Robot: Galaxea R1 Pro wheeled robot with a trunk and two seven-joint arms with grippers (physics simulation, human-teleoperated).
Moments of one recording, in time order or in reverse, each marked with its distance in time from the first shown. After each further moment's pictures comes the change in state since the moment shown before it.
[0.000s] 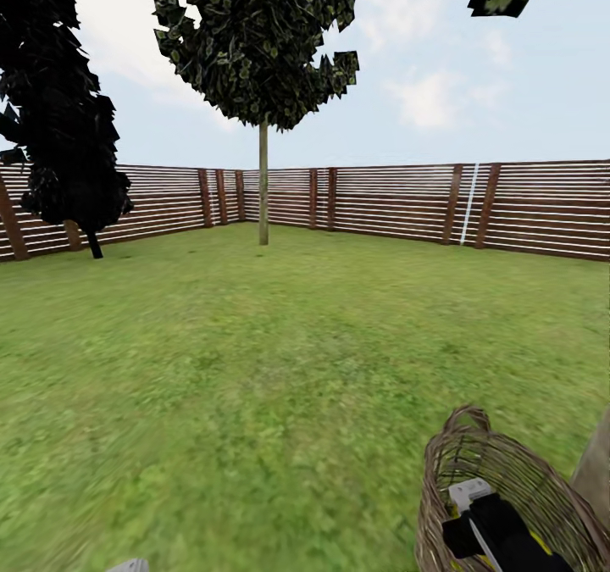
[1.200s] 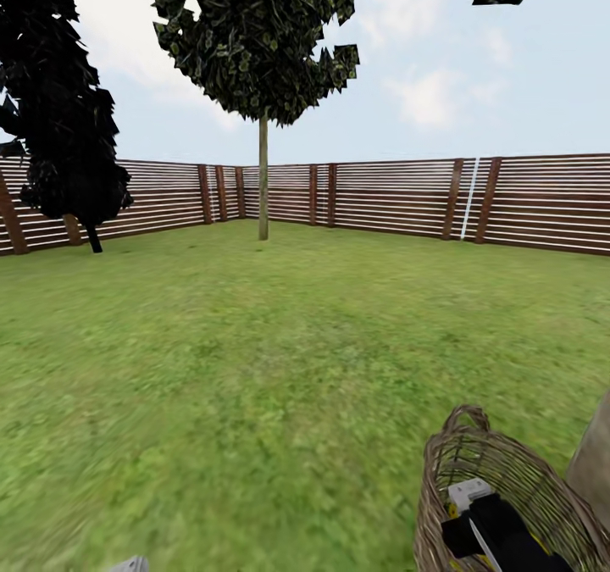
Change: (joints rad) left arm 0.000 0.000 0.001 -0.004 0.000 0.000 0.000; right arm 0.000 0.001 0.000 0.000 -0.003 -0.003 -0.002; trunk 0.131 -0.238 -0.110
